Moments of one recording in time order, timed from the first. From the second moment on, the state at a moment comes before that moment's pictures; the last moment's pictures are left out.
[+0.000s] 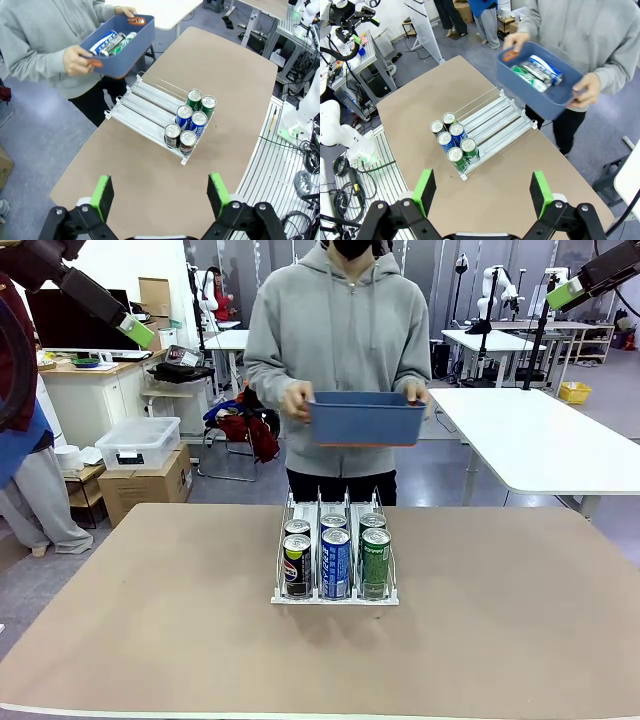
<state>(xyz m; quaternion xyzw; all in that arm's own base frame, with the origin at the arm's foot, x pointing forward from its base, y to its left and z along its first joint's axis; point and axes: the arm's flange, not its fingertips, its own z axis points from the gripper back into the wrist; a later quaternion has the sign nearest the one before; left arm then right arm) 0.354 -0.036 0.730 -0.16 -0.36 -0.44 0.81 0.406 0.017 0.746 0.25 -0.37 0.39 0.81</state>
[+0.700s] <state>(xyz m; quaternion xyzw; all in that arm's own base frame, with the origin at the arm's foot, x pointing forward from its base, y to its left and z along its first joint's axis) 0.354 -0.036 0.730 -0.16 -0.36 -0.44 0.81 0.406 0.017 0.746 0.25 -0.37 0.39 0.81</state>
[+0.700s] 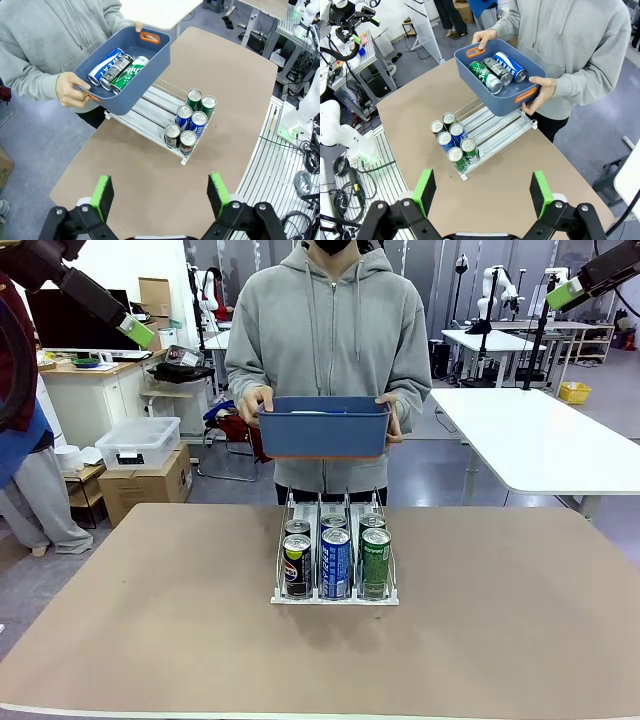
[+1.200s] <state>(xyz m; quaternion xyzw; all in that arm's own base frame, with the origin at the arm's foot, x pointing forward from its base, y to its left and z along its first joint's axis) 0.354 -0.036 0.730 -0.16 -0.36 -0.44 0.81 0.406 0.017 0.746 0.25 -0.37 0.39 0.81</state>
